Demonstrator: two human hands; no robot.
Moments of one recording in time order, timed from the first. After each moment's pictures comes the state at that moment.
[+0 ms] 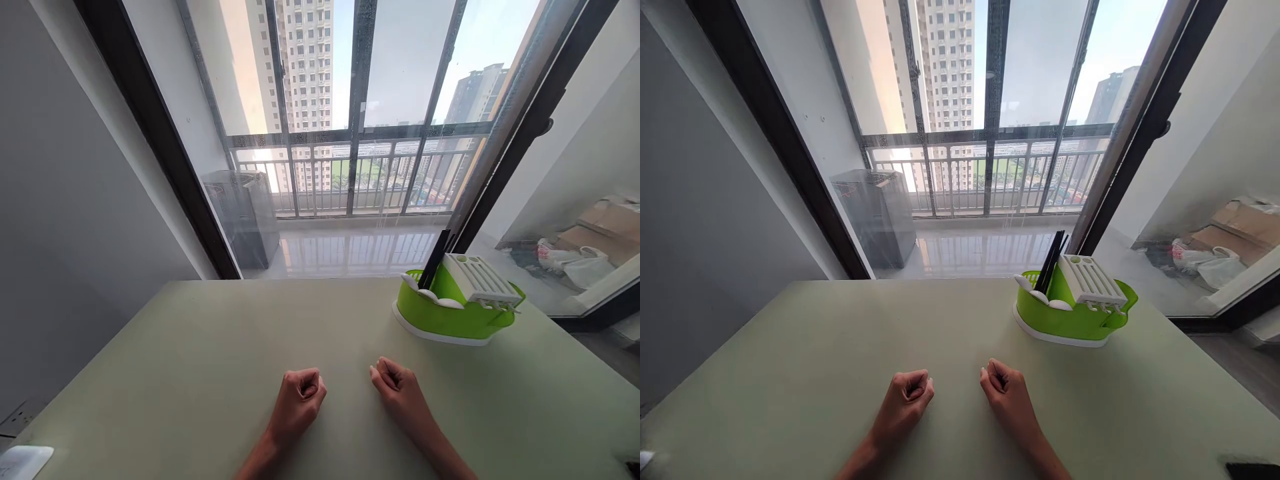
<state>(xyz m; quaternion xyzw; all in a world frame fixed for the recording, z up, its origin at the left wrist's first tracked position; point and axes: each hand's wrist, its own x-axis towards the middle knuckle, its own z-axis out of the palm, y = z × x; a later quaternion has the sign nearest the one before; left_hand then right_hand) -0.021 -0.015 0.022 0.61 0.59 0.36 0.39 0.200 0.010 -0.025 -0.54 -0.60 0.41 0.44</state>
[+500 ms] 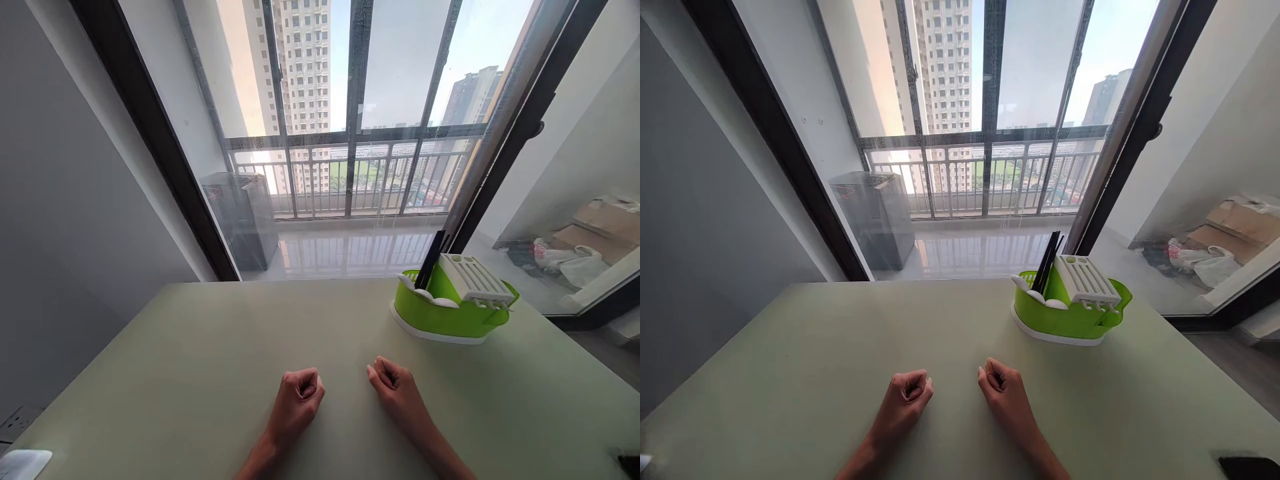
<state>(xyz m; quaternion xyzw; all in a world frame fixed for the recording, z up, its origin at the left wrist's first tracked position) -0.021 -0.015 0.021 0.61 0.59 0.36 0.38 0.198 0.010 -0.024 -0.53 -0.60 0.40 0.44</state>
